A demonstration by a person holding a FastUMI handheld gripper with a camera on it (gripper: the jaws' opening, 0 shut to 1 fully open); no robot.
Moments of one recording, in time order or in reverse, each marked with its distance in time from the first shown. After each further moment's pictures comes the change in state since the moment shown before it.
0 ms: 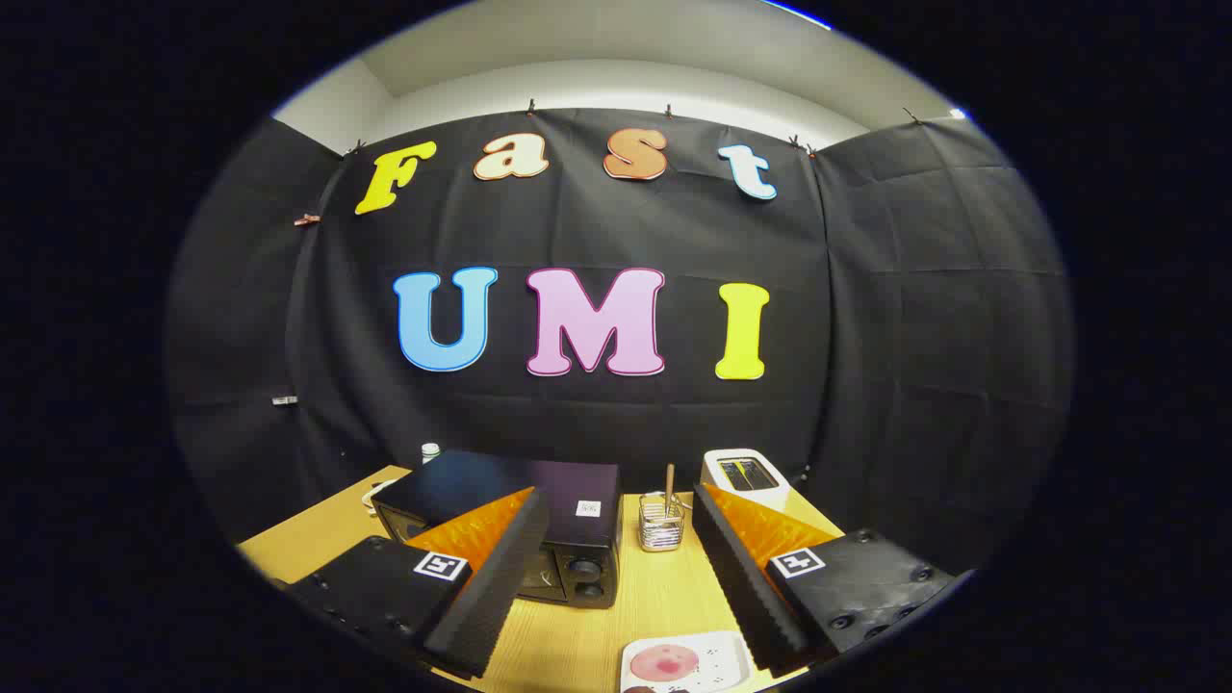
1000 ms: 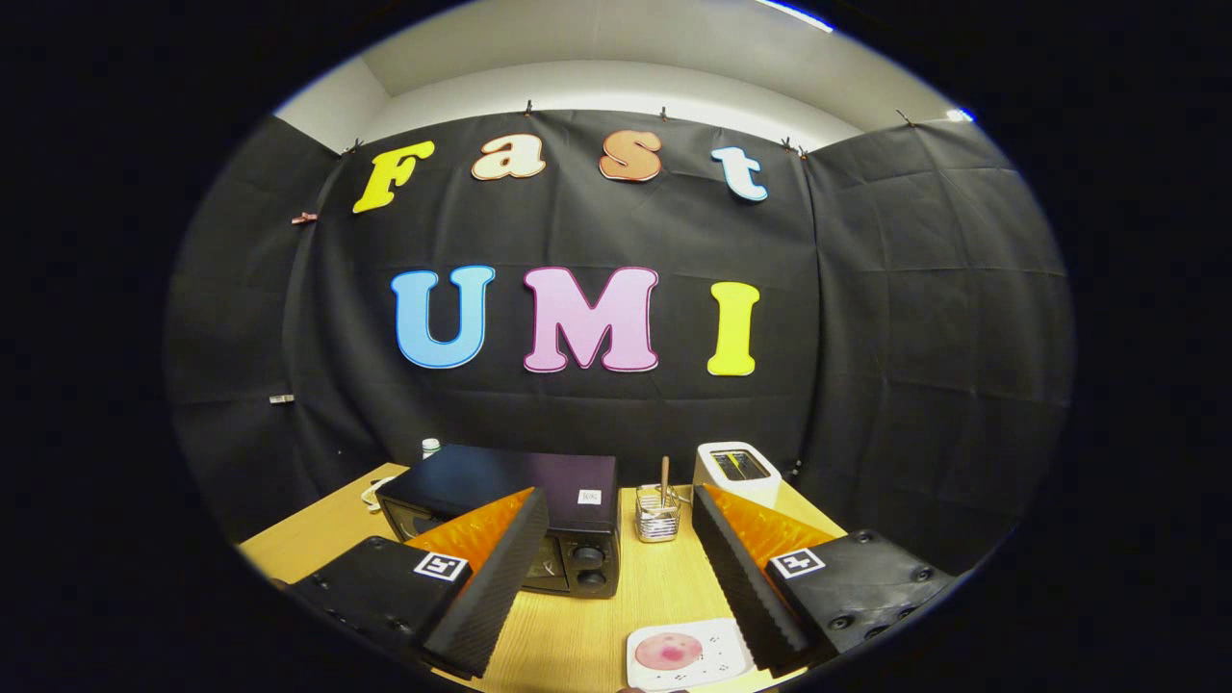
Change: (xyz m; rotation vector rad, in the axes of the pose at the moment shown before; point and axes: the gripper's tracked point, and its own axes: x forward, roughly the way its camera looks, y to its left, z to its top) arm -0.010 0.007 -0.020 0.005 0.002 -0.025
